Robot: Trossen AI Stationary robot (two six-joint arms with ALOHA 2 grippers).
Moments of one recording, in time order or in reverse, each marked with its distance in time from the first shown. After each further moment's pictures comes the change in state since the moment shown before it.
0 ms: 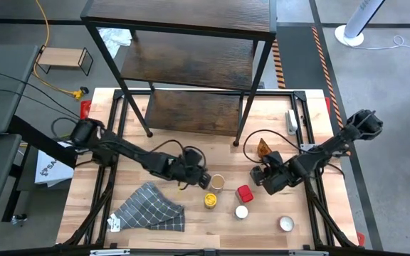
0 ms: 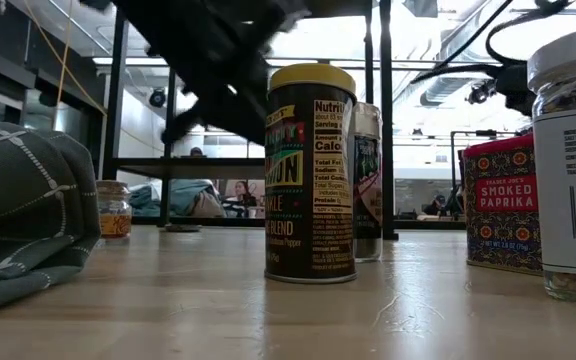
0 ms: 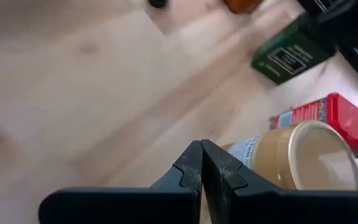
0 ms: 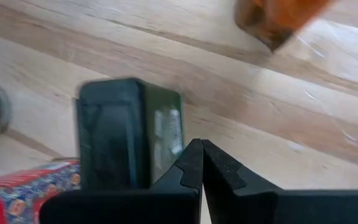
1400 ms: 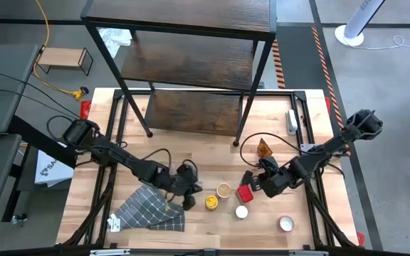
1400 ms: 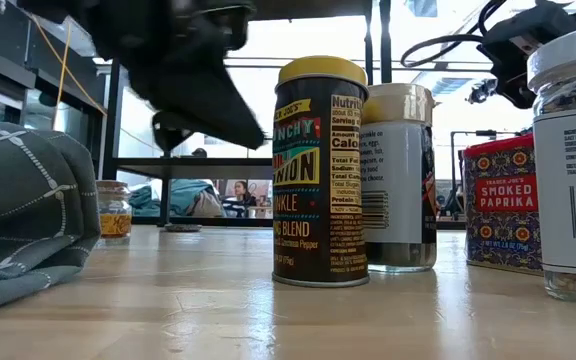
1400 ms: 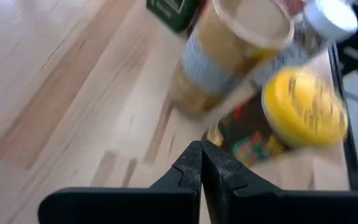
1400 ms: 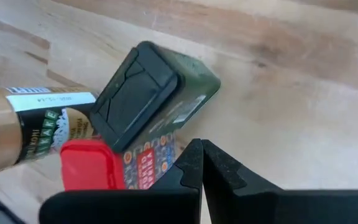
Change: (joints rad) left arm -0.118 -0.069 -0.168 0.214 0.180 0.400; right arm 0.029 0.000 0.020 0.202 -0.054 0.037
